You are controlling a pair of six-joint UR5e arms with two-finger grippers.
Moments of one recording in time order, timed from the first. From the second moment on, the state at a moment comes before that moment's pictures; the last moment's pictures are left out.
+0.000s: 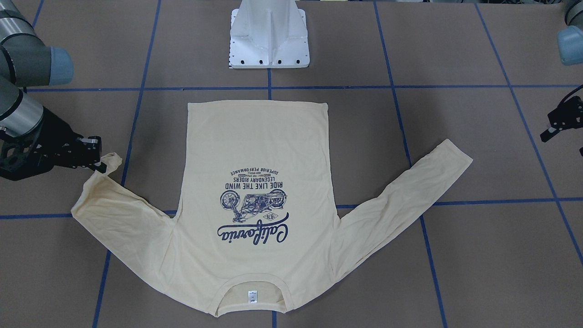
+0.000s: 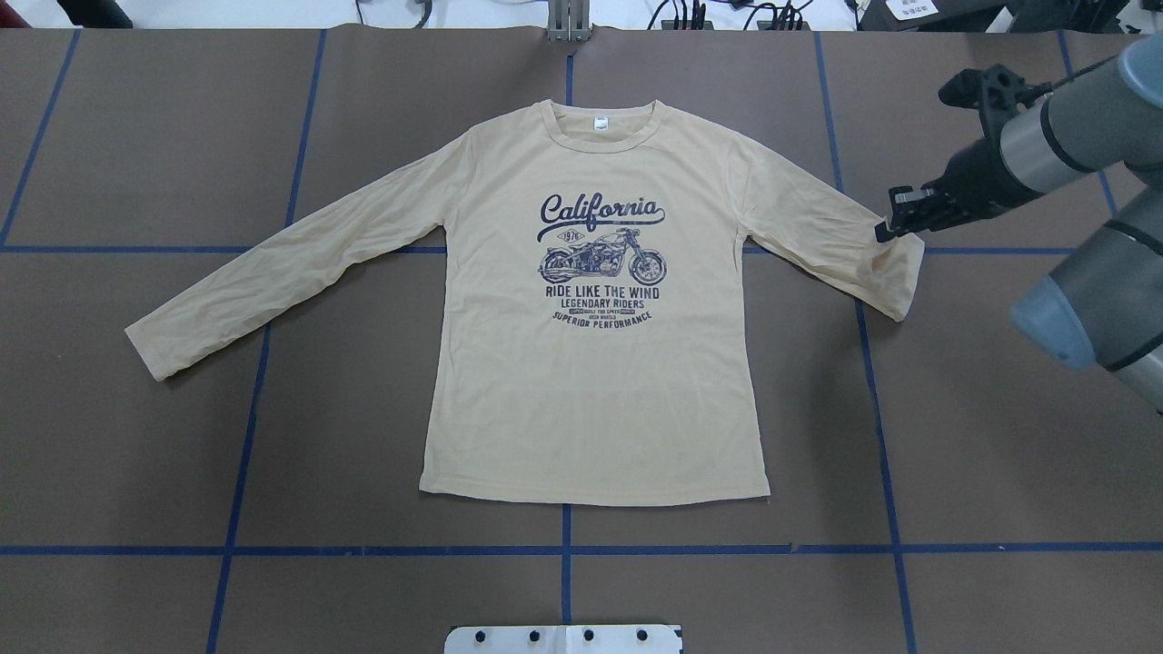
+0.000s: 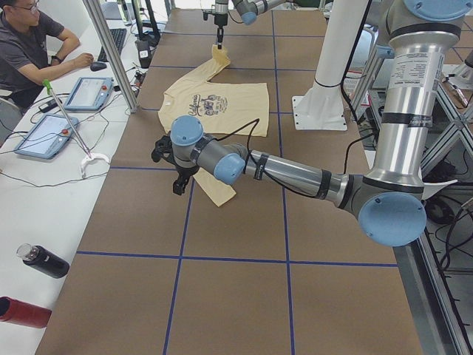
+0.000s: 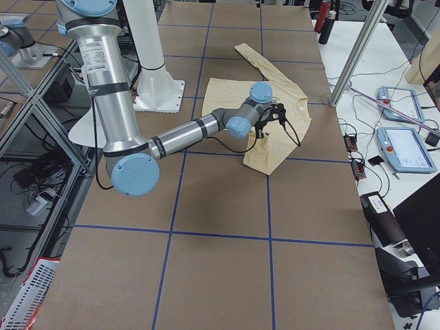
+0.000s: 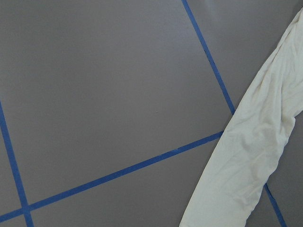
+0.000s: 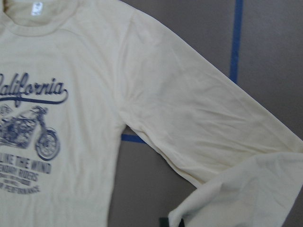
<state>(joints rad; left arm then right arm) -1.38 -1.67 -1.72 -1.88 -2.45 -0.19 1.02 -1.28 1.72 -1.12 2.33 0.89</state>
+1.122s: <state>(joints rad) -1.38 -1.68 -1.68 -1.88 -2.44 -0.20 0.91 -0.65 1.31 -1.13 2.20 1.14</state>
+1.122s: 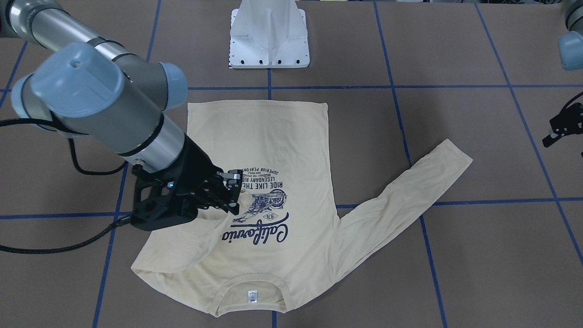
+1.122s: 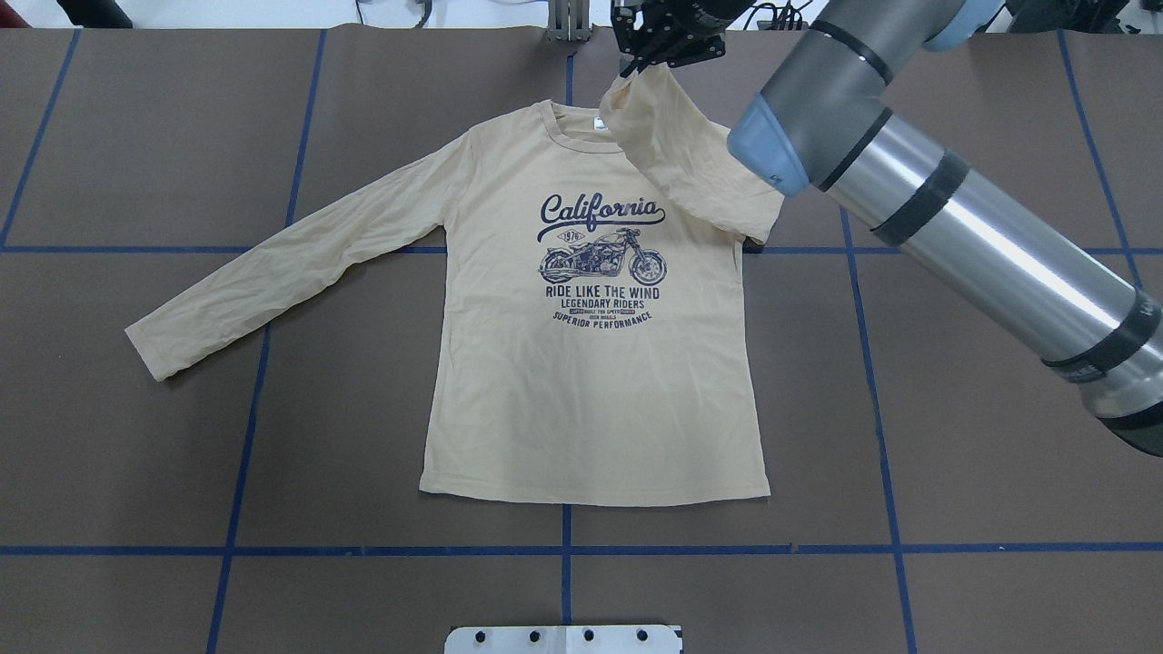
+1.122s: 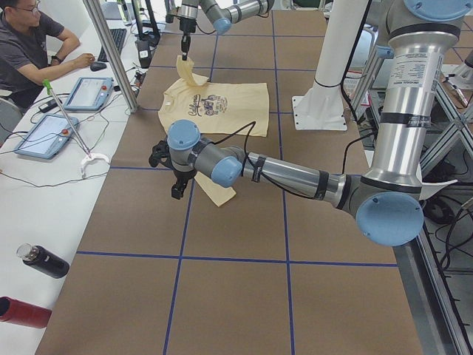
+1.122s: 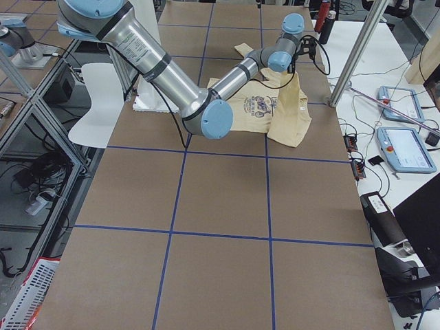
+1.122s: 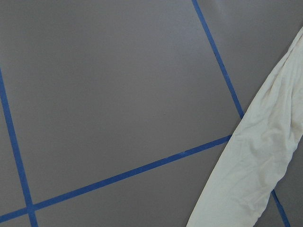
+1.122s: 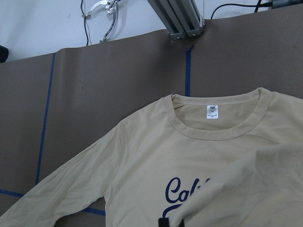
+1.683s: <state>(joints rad) -1.38 -1.69 -1.67 -1.88 -2.44 -0.21 0.79 -0.58 1.18 -1.10 2.05 1.15</state>
